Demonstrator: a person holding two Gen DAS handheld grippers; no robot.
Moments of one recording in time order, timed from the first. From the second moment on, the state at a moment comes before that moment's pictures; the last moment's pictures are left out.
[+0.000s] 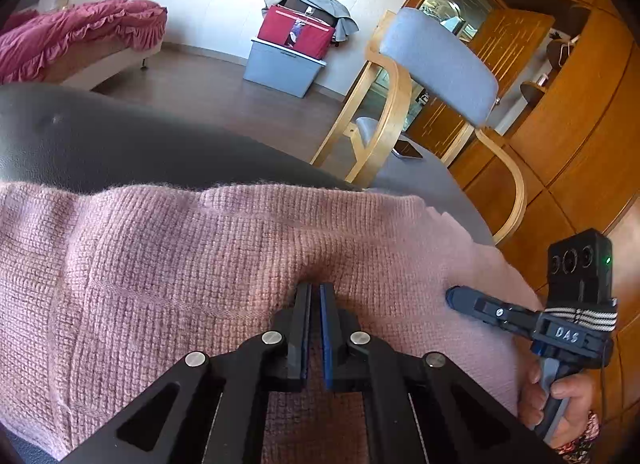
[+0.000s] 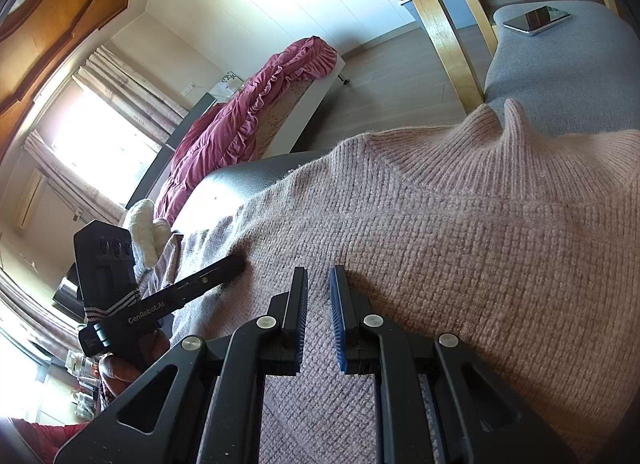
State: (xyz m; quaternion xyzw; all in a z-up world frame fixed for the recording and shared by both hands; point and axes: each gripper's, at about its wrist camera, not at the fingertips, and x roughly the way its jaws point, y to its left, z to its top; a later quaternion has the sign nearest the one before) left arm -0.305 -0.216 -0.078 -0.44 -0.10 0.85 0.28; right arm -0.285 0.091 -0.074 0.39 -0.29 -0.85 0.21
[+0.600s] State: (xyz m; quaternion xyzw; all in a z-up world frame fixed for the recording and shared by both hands) left arm -0.328 -0.223 -0.084 -0.44 -0.14 0.83 0.30; right arm -0.183 0.246 -0.076 0.32 -0.39 -0.87 -0.03
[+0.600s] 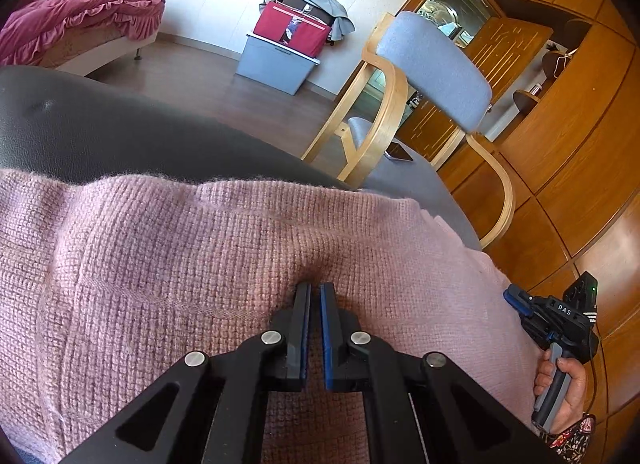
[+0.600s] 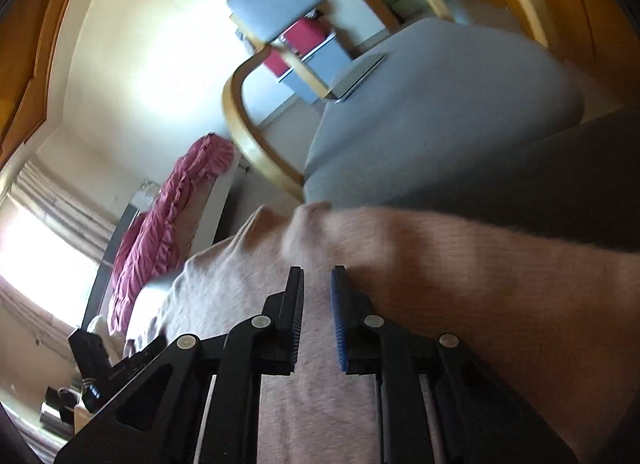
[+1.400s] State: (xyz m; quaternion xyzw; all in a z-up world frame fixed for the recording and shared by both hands) left arm -0.325 -0.233 -0.082 -0.44 -0.14 0.83 0.30; right arm -0.192 0.232 -0.065 0.32 -0.39 -0.86 0.03
